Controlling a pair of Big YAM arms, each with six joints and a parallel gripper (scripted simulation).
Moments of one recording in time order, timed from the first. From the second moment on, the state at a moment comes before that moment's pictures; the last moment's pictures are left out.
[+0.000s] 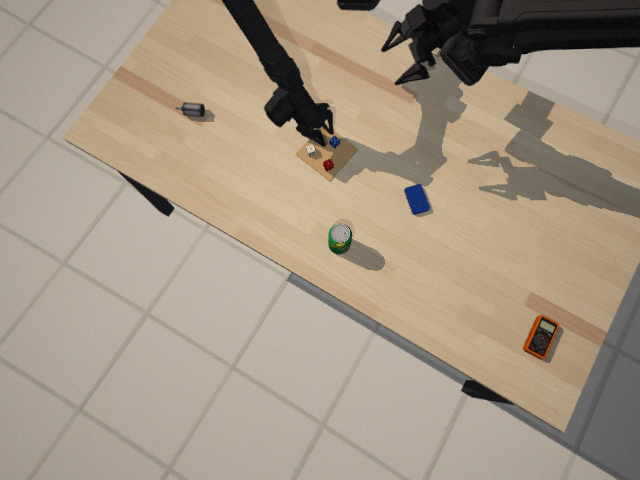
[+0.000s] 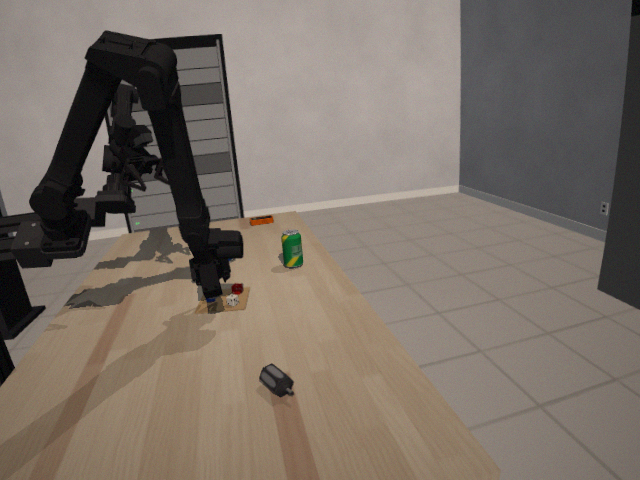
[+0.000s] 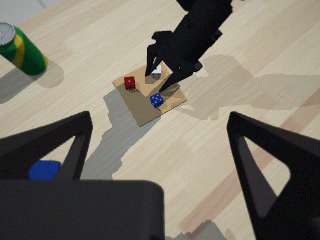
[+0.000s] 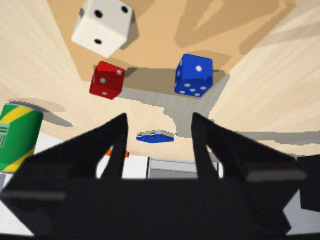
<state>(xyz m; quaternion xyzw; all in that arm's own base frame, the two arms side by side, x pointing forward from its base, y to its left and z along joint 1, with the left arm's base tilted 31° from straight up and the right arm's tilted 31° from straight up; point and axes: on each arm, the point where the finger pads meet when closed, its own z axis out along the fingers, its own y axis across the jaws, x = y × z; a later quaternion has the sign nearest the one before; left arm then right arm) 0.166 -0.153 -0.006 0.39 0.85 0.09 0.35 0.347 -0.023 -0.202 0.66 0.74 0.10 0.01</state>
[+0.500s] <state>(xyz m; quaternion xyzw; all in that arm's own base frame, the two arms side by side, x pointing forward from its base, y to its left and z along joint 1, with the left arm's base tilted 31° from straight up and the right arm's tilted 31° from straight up) 0.166 -0.153 -0.006 0.39 0.85 0.09 0.35 0.319 -0.041 -0.222 0.73 0.67 0.12 0.00</state>
